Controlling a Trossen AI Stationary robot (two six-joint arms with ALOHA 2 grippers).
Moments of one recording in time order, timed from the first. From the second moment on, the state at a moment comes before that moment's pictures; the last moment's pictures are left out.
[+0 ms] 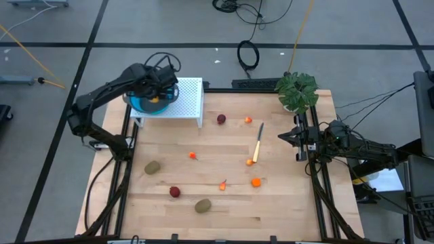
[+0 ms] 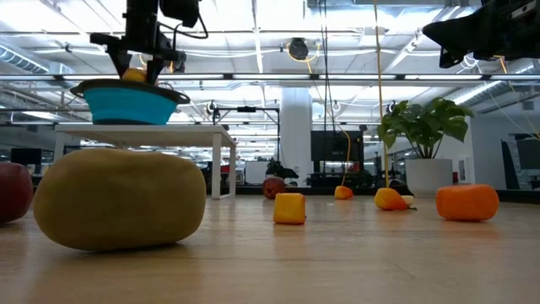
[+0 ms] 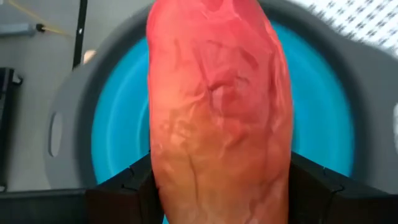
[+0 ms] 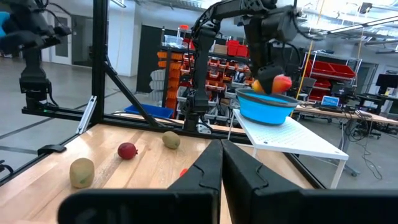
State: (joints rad) left arm 0.58 1.46 1.53 -1.55 -0.47 -0.96; right arm -0.16 0.09 0.21 0.01 -0.18 -0.12
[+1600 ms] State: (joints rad) left arm 0.65 1.46 1.39 -1.45 -0.45 -0.85; right arm -0.16 0.08 0.21 0.01 -0.18 -0.12
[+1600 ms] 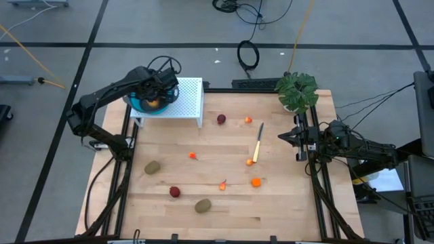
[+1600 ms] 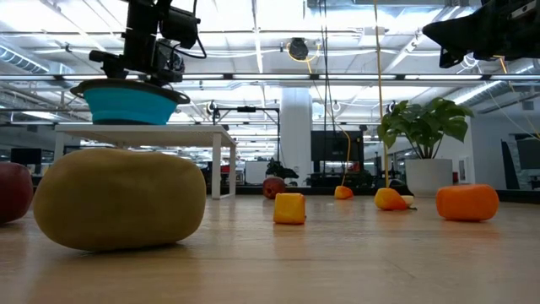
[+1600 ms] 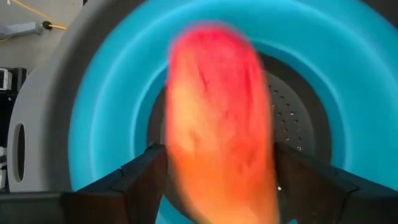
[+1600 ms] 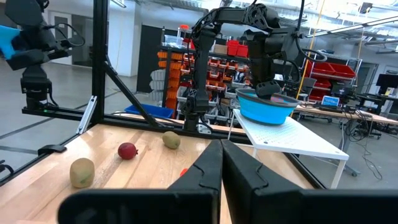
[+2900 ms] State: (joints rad) left arm 0.18 1.36 1.51 -1.28 -0.41 -0.85; right arm -0.16 0.08 0.21 0.01 -0.18 -0.12
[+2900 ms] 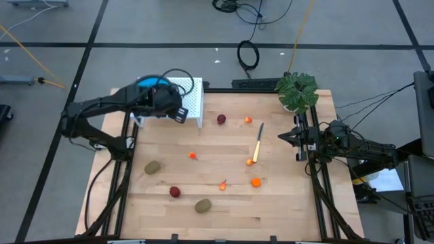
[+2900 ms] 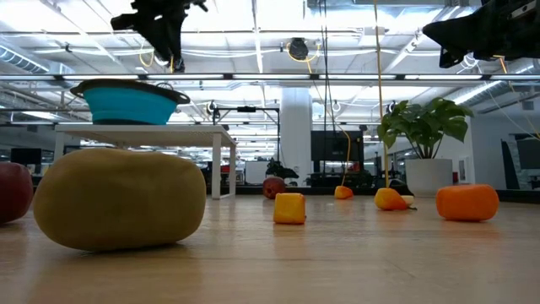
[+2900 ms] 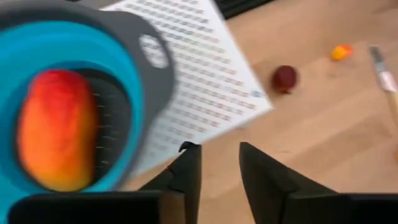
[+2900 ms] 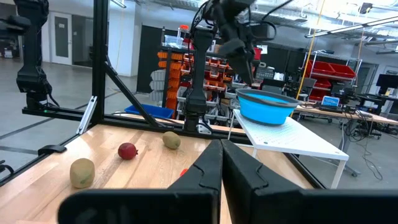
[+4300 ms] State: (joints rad) left arm -0.42 1.64 1.50 -1.46 -0.19 -1.29; right arm -0.16 0.08 0.21 0.01 -0.19 -0.12
